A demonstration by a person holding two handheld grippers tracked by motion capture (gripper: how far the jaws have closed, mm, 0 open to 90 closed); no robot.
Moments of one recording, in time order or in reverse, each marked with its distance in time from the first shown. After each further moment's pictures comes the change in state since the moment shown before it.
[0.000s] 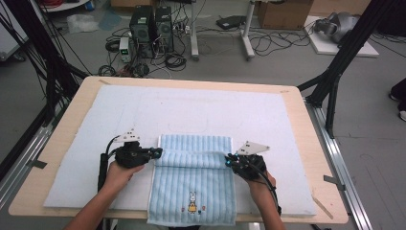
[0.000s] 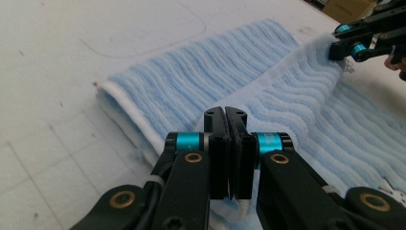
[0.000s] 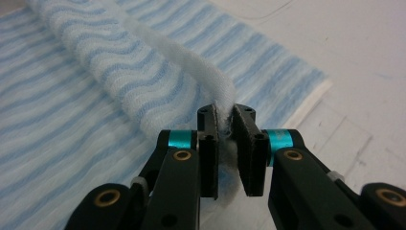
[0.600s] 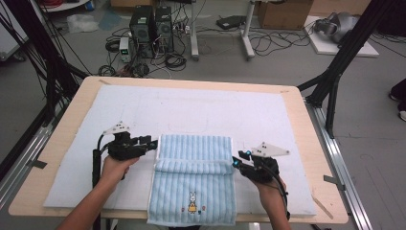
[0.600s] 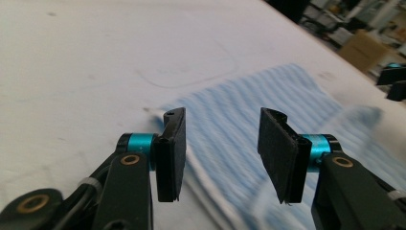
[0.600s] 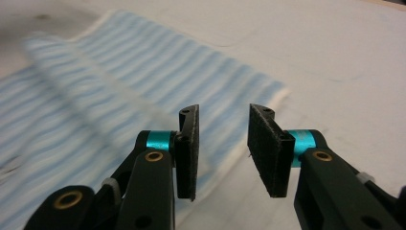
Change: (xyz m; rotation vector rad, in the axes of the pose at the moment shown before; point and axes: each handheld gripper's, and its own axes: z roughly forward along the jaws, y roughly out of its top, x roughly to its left) left arm 0.025 0.018 -0.009 -0.105 0.124 -0.122; right arm -0.010 -0.003 -0.033 -0.107 -0.023 0.104
